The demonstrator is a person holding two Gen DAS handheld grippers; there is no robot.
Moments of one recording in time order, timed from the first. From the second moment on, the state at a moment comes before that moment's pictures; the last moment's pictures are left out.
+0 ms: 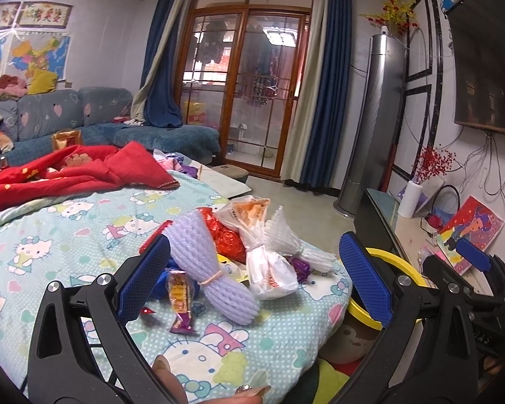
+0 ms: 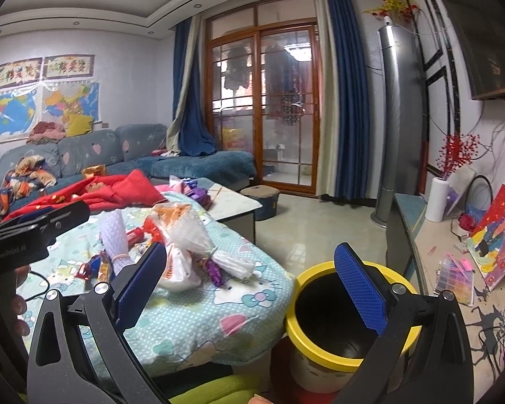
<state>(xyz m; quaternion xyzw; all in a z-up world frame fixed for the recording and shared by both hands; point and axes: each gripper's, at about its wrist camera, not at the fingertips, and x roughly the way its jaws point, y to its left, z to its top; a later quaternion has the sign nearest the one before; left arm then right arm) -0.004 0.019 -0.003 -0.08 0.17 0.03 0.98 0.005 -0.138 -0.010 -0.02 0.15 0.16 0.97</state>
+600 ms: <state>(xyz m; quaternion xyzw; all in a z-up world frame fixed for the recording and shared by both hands) 0.007 0.073 -0.007 -0.12 0.19 0.08 0.97 0.038 -0.095 -0.023 -0.06 0.20 0.23 0.95</state>
